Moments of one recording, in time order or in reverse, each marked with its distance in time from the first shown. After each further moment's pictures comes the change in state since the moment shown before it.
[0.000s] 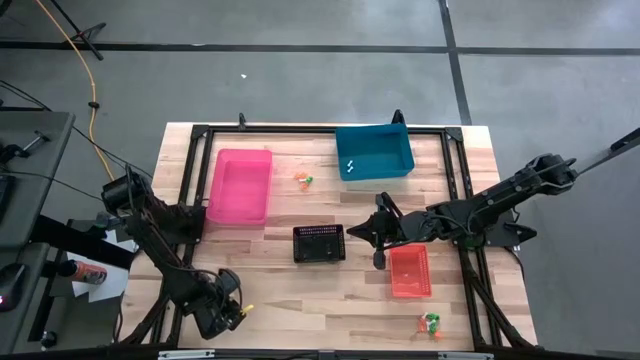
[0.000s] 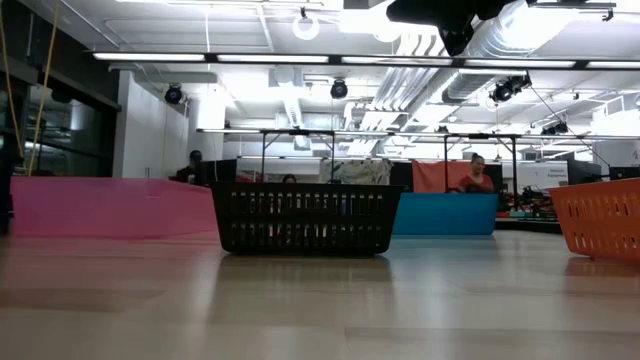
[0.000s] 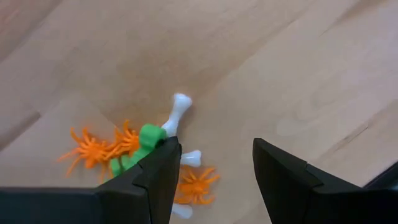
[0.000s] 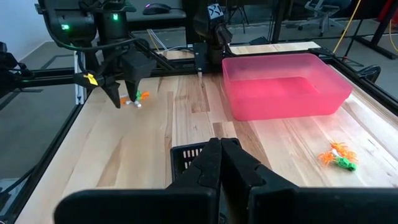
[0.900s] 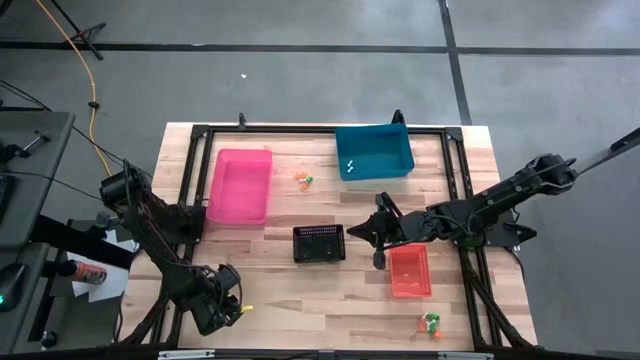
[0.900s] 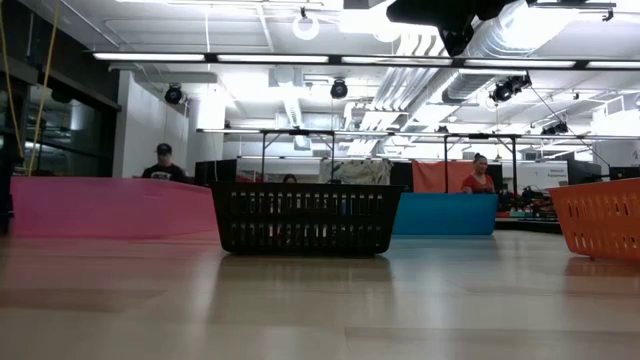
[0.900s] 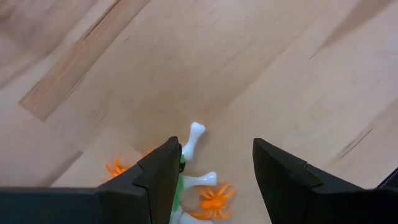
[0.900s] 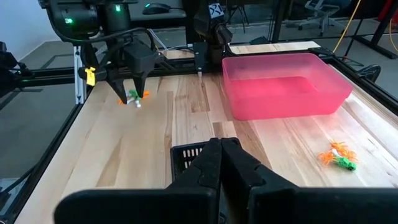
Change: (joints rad) left arm 0.004 -0.046 -0.001 -0.077 -0.077 0.112; right arm 0.000 0.001 0.000 0.000 -0.001 0.001
